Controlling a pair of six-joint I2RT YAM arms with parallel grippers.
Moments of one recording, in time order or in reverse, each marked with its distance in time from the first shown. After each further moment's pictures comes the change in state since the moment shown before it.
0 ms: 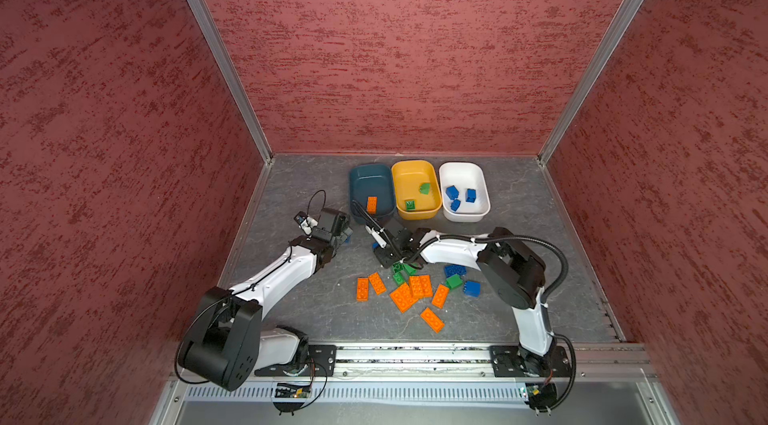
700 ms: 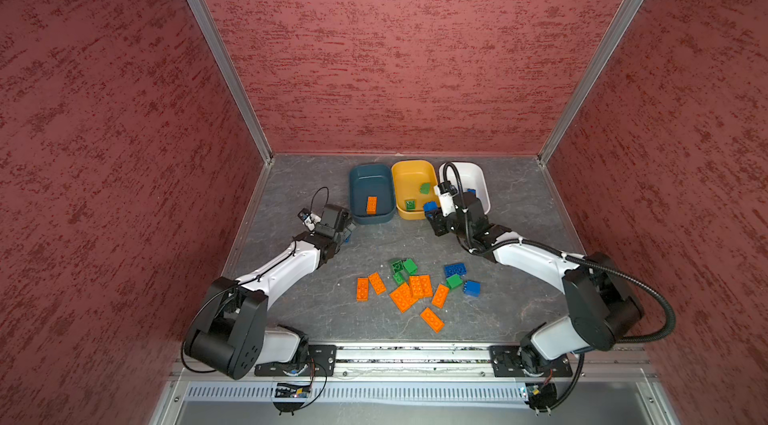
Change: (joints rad) left arm -0.008 0.034 0.029 0.032 0.021 -0.033; right arm -0.427 -0.464 -0.402 0.346 -0.023 0.083
